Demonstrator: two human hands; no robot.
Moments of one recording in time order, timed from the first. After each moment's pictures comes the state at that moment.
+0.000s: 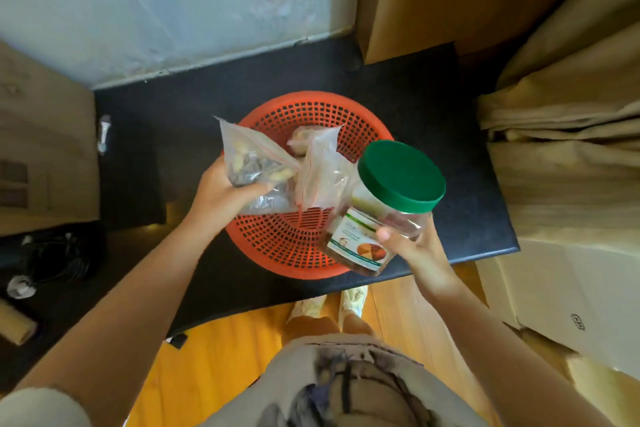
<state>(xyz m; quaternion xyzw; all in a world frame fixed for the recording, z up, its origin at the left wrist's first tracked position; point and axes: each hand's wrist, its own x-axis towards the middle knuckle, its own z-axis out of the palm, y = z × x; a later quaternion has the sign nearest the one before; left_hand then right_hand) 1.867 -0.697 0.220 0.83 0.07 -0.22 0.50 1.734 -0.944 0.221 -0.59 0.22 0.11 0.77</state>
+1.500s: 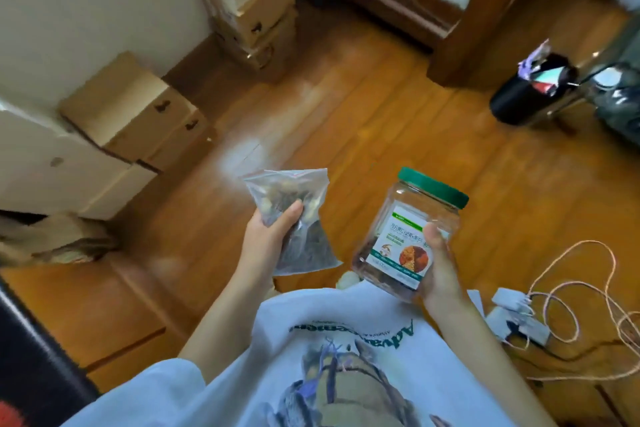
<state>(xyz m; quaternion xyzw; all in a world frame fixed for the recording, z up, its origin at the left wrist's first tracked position) 1.232 -0.584 0.291 0.47 -0.50 -0.72 0.10 1.116 -0.383 0.259 0.12 0.60 -0.67 0.41</state>
